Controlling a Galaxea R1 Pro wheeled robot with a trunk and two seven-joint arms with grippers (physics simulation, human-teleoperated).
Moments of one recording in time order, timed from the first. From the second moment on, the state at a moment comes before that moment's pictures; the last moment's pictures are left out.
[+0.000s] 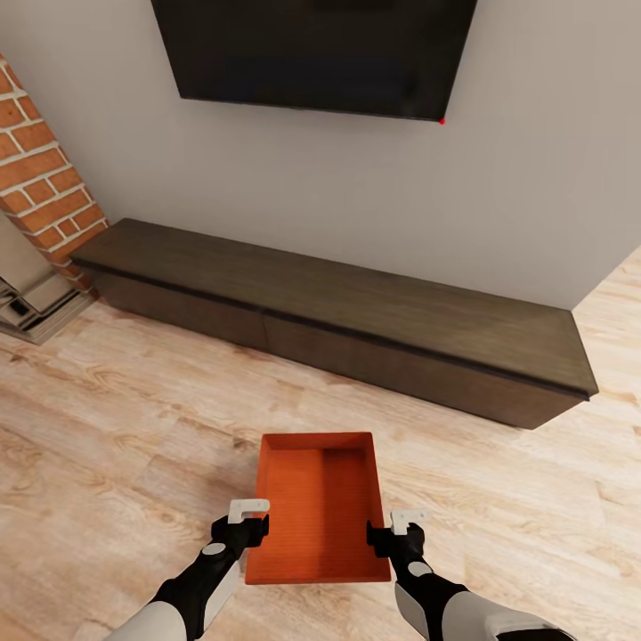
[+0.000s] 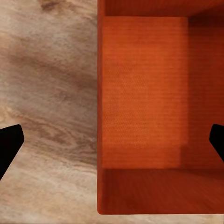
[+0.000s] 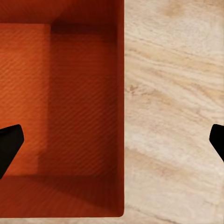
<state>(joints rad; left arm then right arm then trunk) -0.58 -0.10 -0.06 -0.33 0.04 -0.04 0.11 -0.68 0.14 0.02 0.00 0.06 -0.34 -0.16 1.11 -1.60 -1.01</state>
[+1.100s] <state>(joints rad) -0.58 -0.09 -0.07 -0.33 0.04 -0.04 0.12 -0.68 0.14 0.02 0.00 0.06 -0.35 -0.16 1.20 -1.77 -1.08</state>
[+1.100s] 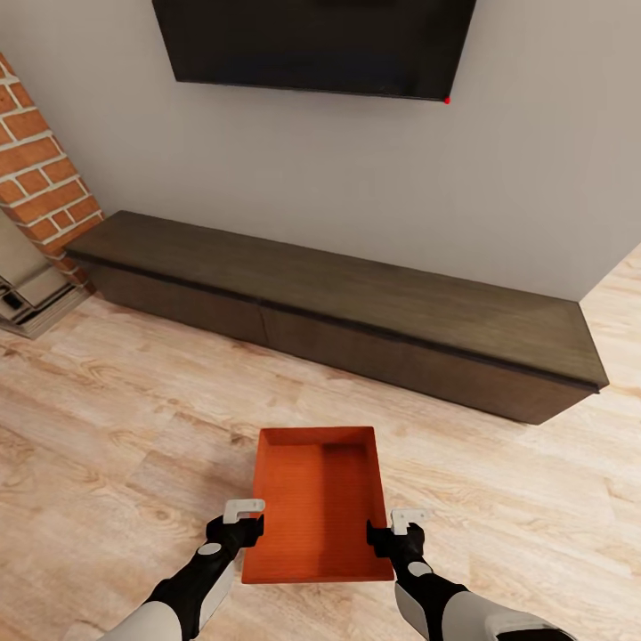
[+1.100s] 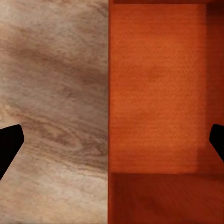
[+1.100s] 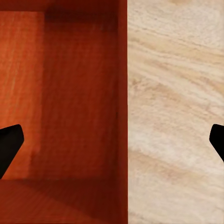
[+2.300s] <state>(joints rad) -0.58 -0.09 -0.06 -0.27 0.05 -0.04 0.12 -0.68 0.14 0.02 0.00 0.06 -0.35 -0.16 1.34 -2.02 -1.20</state>
